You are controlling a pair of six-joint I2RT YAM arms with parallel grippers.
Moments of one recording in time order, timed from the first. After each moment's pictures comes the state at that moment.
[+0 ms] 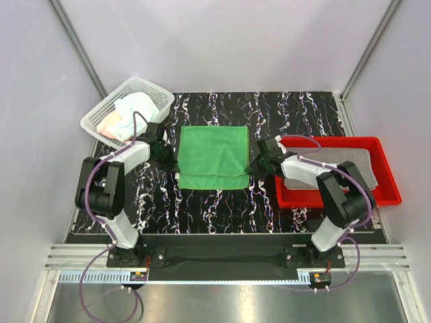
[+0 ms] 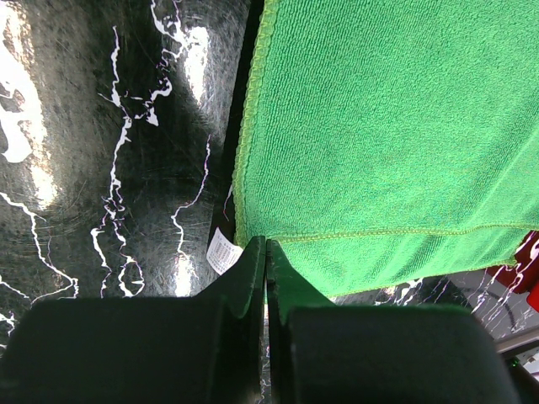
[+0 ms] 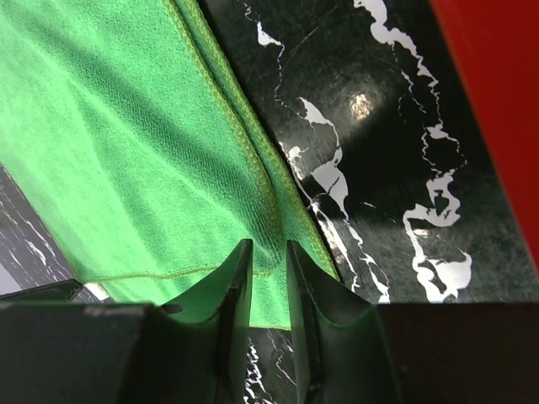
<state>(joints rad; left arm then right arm) -0.18 1.72 1.05 -0.50 0.26 -0.51 0.48 1.67 0.90 -0.18 0.01 1.14</state>
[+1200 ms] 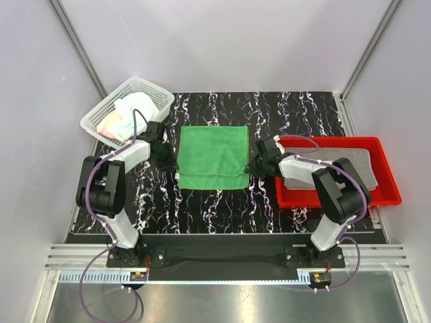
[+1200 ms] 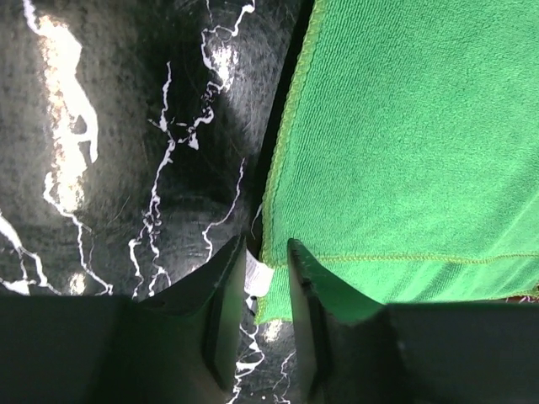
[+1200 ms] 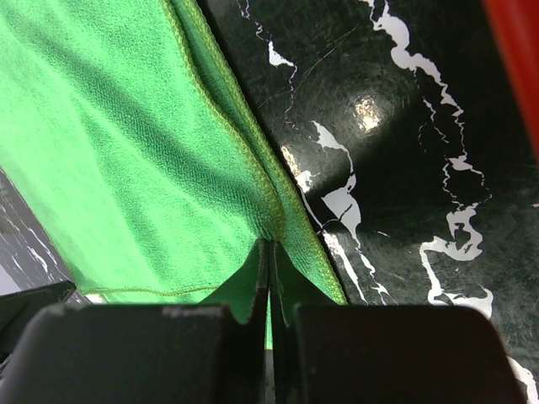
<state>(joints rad) -0.18 1.73 1.07 -0.50 0.17 -0.50 0.48 1.72 0.90 -0.10 0.01 1.14</state>
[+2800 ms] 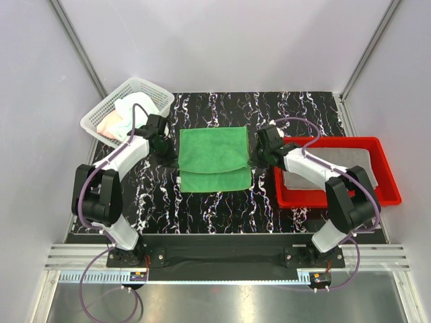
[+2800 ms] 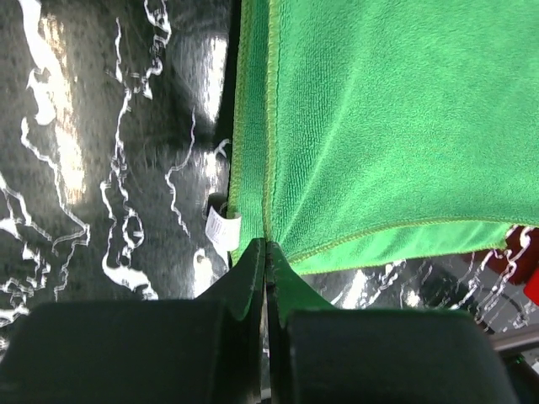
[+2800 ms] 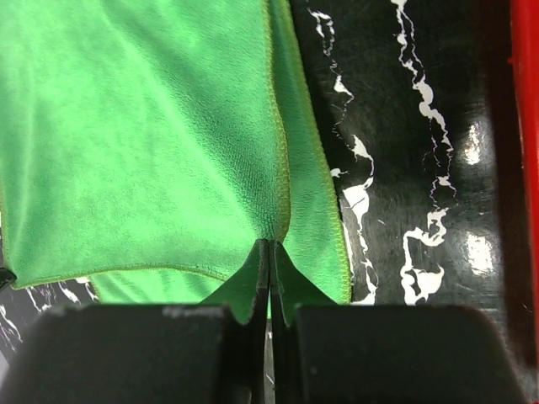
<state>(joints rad) -0.23 1.66 1.17 -0.68 0.19 -0.50 0.48 1.63 1.02 -0.29 0.04 0.86</state>
